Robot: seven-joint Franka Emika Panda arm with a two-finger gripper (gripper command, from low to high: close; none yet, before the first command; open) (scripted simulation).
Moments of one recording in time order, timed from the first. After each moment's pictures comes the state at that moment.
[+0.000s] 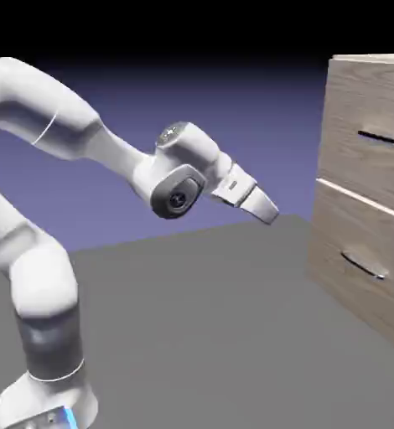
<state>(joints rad) 0.04 -0.54 -0.03 -2.79 0.05 3.03 0.74</state>
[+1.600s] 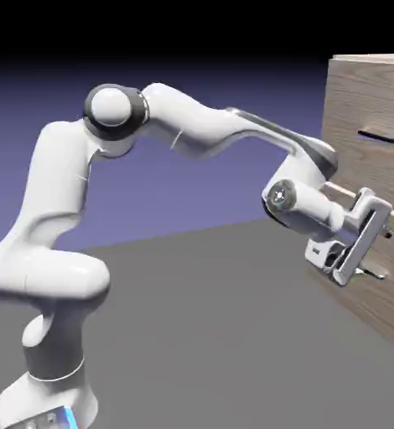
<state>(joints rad) 1.02 0.61 -1.27 -1.95 2.14 2.76 0.61</state>
